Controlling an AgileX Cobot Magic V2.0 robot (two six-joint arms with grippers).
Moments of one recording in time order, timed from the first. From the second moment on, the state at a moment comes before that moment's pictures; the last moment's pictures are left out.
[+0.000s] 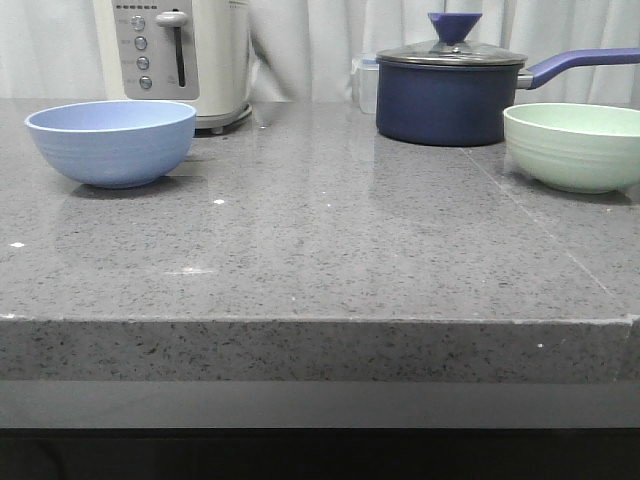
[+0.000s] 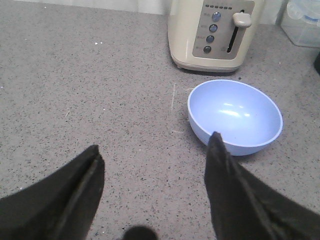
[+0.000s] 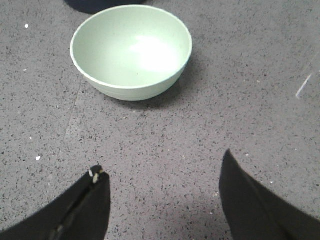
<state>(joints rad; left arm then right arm) -0.05 0.63 -0.74 -0.06 0.60 -0.02 0.02 0.72 -0.66 0.06 0.60 0.01</state>
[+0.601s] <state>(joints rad) -0.32 0.63 -0.74 -0.09 0.60 0.03 -0.11 1.25 -1.19 0.15 0.85 0.00</state>
